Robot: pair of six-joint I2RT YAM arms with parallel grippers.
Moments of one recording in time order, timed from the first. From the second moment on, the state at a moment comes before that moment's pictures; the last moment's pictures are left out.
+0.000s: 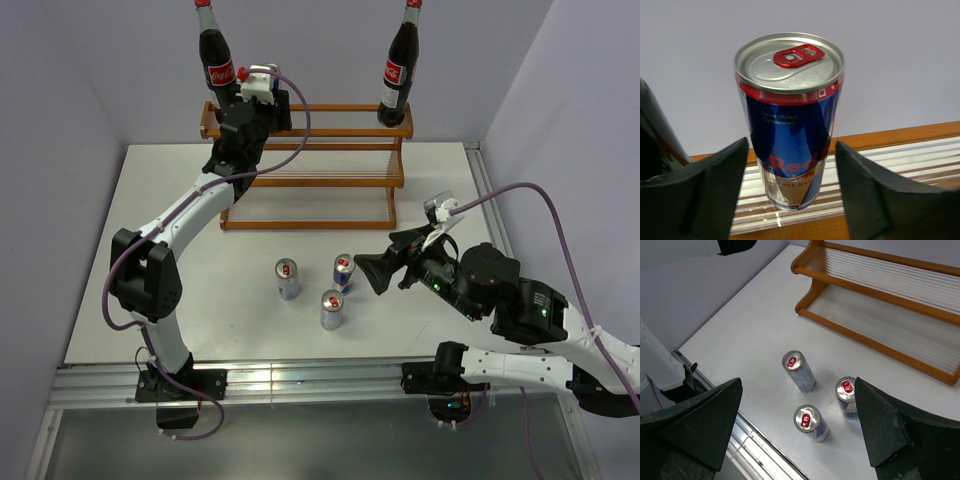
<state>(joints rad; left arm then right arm) -0.47 1.82 1.62 0.32 -0.27 0.00 1.18 0.70 1.14 -0.61 0.47 0.33</state>
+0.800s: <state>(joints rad) -0.51 1.63 1.54 0.25 -0.31 -0.07 1.06 0.85 1.17 -0.68 0.50 0.40</state>
